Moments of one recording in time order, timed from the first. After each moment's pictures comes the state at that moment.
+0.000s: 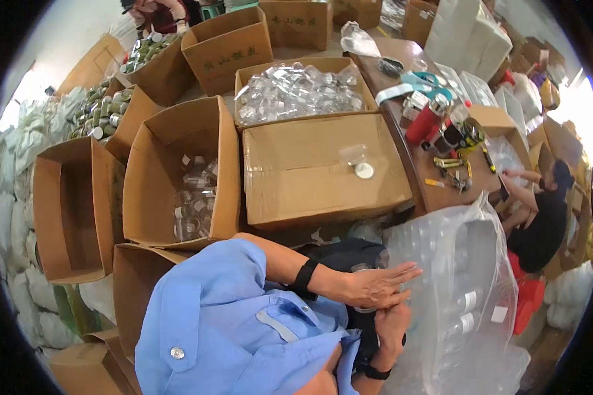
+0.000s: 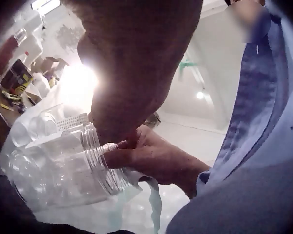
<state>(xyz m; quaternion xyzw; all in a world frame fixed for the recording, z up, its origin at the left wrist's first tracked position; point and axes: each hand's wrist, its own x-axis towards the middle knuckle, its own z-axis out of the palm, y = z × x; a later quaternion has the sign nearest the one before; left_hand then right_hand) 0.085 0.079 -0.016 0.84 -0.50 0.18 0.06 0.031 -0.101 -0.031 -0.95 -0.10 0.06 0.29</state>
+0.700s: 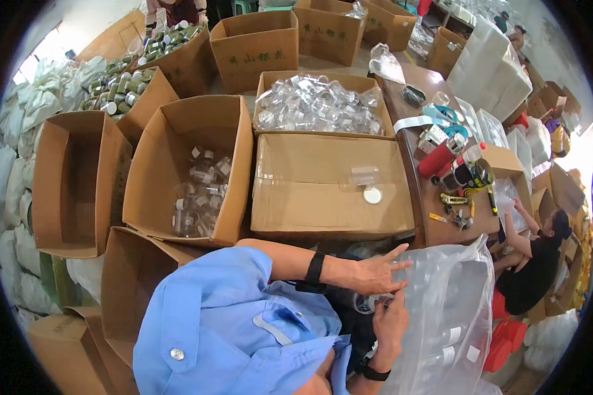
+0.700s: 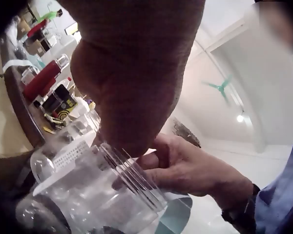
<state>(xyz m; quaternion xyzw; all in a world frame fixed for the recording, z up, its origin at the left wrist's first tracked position) 0.157 0.127 -0.031 0.88 -0.46 0.06 0.10 0.094 -0.062 -0.005 -0.97 -0.13 0.09 0.20</state>
